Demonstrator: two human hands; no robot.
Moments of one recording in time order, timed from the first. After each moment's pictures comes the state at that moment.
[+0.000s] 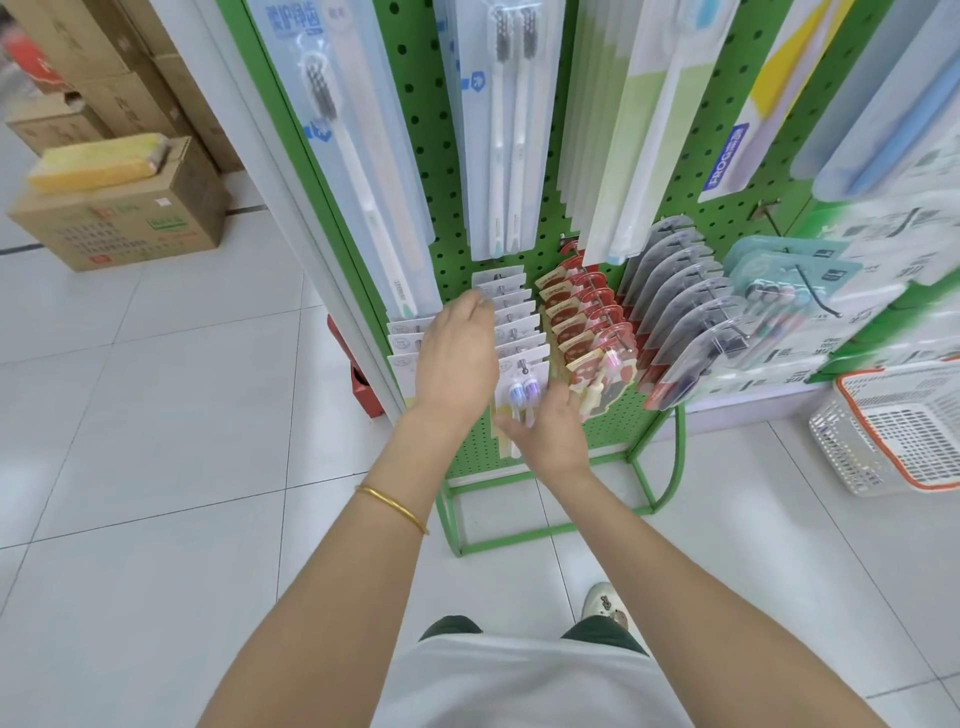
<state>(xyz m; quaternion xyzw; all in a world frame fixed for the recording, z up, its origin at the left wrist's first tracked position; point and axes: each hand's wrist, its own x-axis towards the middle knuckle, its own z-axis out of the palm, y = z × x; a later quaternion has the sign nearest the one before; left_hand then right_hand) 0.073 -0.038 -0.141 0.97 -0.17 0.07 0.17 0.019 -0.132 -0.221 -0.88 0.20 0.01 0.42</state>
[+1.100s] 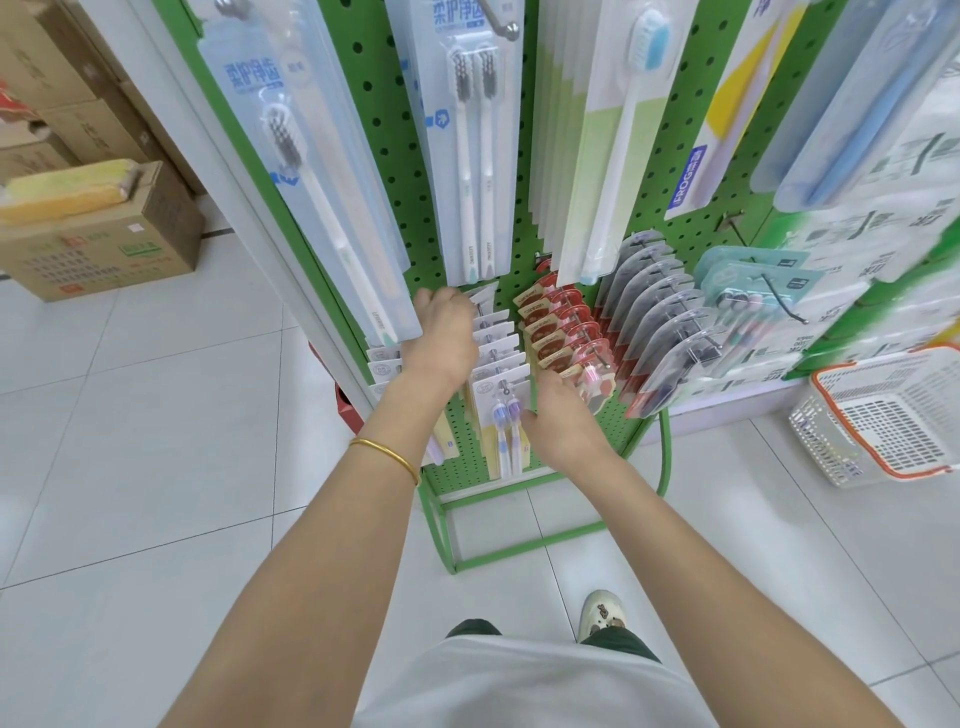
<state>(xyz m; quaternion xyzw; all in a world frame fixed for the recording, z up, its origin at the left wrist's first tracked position) 0.120 -0.053 -0.126 0.99 -0.12 -0.02 0.12 0.026 -0.160 -0.164 -0.93 0.14 0.08 0.32</state>
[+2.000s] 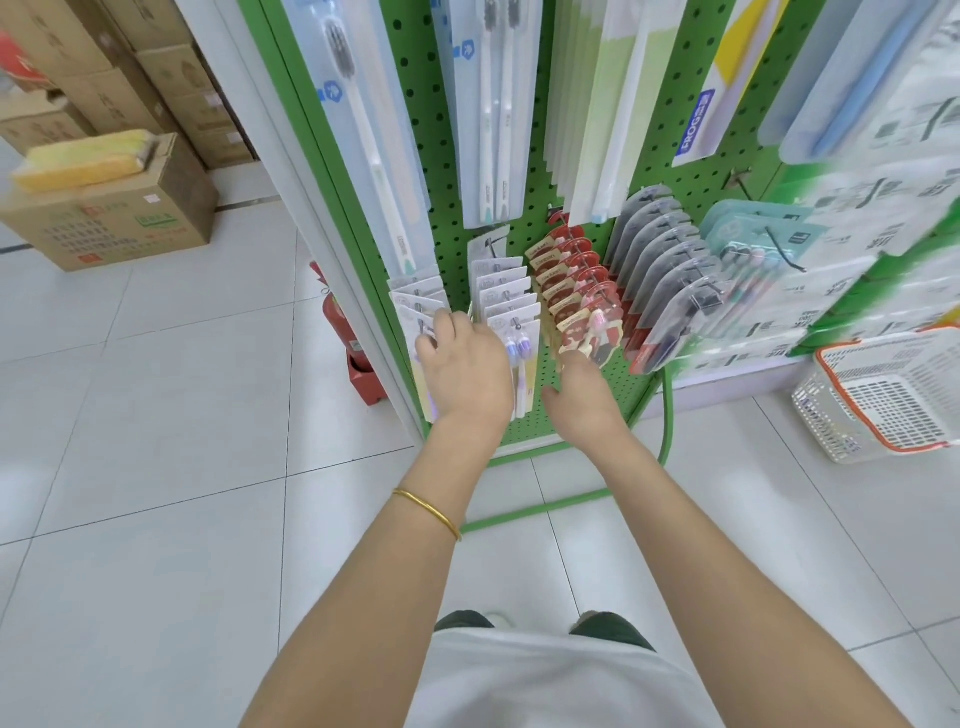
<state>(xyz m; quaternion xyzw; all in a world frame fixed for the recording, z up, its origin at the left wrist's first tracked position) 0.005 -0.048 -0.142 1.00 -0.07 0.04 0.01 -0.021 -0.154 -0.181 -0.92 0.18 0.05 0.34</state>
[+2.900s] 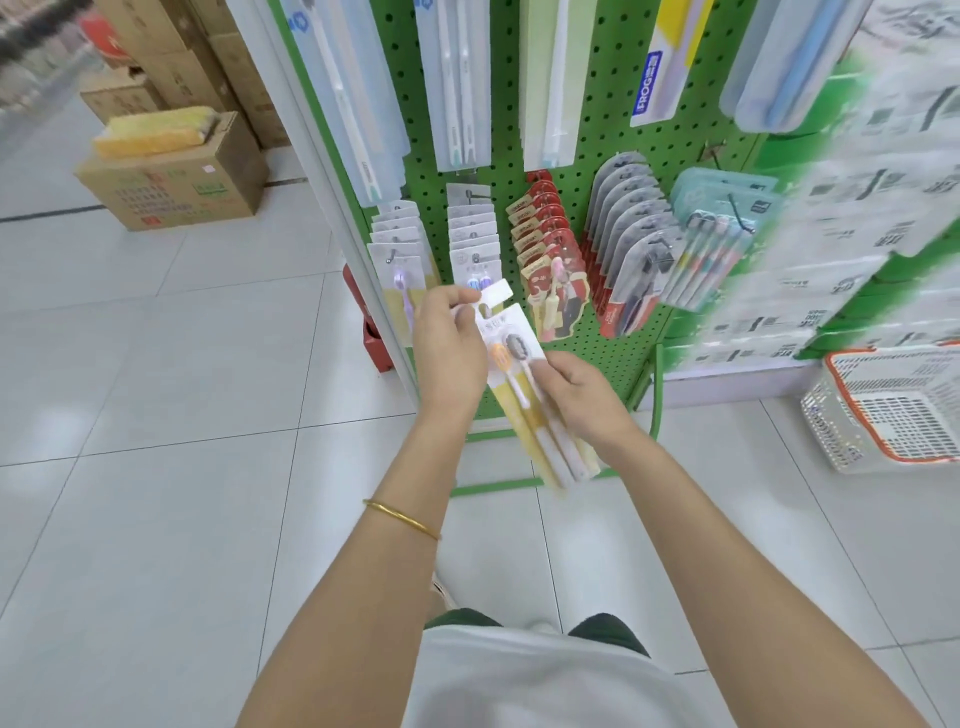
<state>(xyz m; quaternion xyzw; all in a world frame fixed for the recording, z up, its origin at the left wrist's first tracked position) -0.099 -0.083 -0.133 0.82 0.06 0.16 0.55 -0.127 -0.210 -0.182 -0.82 0.04 0.06 0.57</state>
